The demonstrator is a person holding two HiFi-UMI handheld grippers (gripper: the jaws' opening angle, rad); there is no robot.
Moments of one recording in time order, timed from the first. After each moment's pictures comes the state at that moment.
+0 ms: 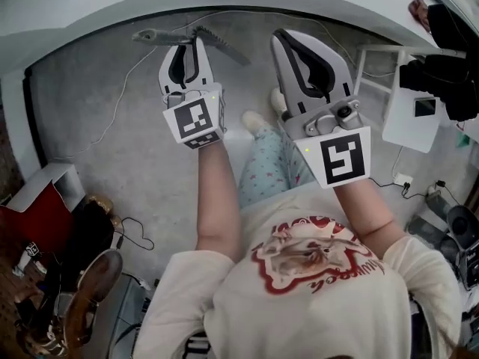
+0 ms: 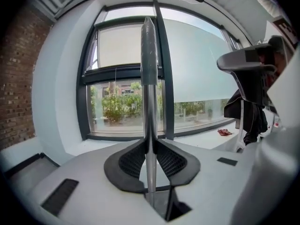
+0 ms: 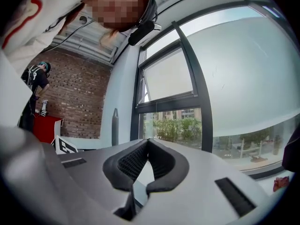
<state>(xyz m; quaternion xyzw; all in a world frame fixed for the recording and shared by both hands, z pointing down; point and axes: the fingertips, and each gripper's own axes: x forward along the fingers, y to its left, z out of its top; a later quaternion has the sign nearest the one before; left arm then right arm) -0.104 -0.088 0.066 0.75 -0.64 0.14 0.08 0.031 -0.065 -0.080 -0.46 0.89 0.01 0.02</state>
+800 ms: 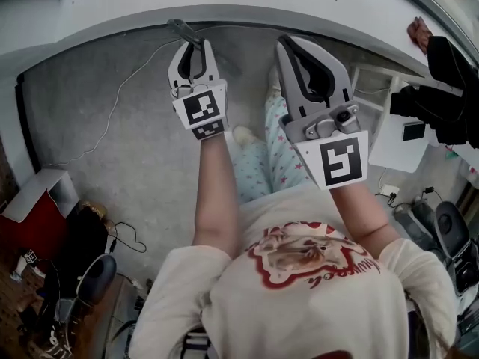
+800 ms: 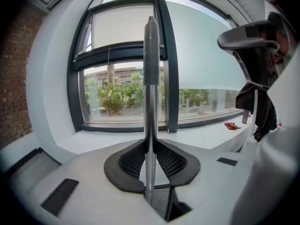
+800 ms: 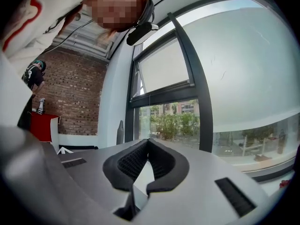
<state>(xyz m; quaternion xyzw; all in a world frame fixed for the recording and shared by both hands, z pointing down) -0.076 -0.186 0.134 0.74 -0.63 0.19 0.12 0.053 -0.166 -0.054 -0.46 0.89 -0.01 0.00</state>
